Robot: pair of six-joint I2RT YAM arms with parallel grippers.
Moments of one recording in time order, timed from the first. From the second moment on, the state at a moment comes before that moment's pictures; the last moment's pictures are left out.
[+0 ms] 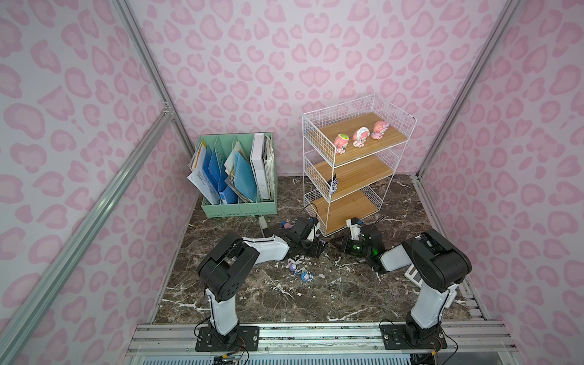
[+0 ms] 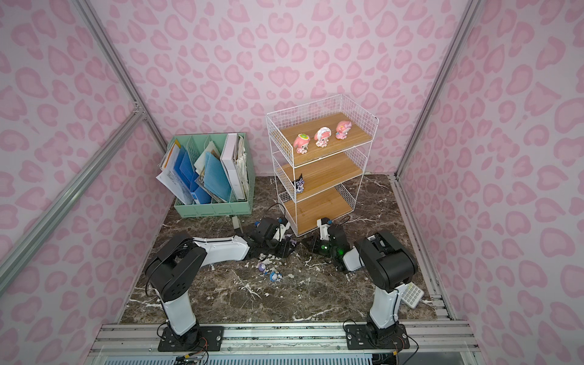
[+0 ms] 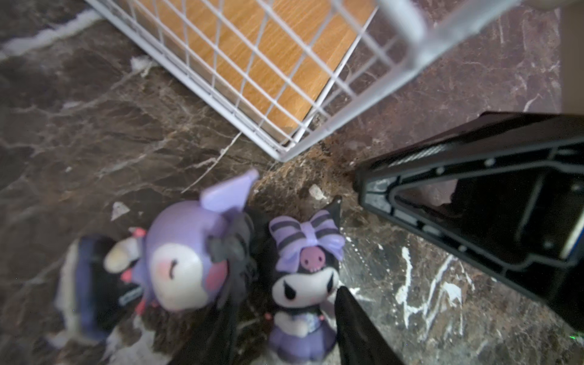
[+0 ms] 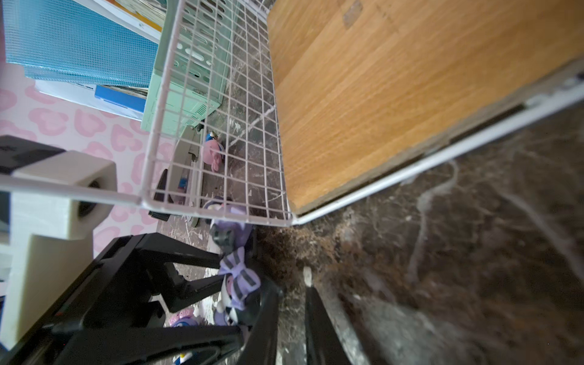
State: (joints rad) left arm -0.70 1.85 0.97 0.02 0.22 -0.41; right arm 0.46 1.83 0.53 0.79 -0.50 0.76
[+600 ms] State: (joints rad) left arm -0.71 1.78 0.86 0.10 0.28 -0.45; right arm 0.46 1.77 0.43 0.87 -0.53 0.74
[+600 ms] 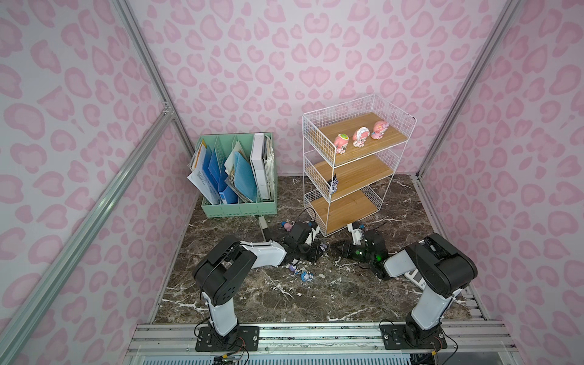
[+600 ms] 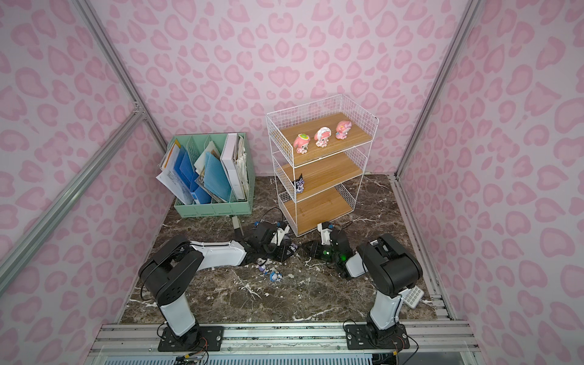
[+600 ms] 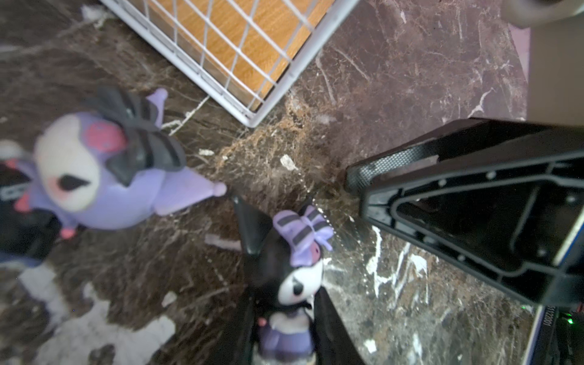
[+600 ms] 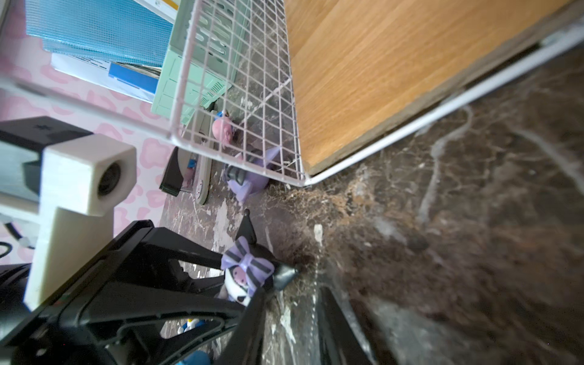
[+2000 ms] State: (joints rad) left arm -0.93 1.39 0.66 0.18 -0.22 0.03; right arm 0.70 1.37 0.72 0.09 -0.36 0.86
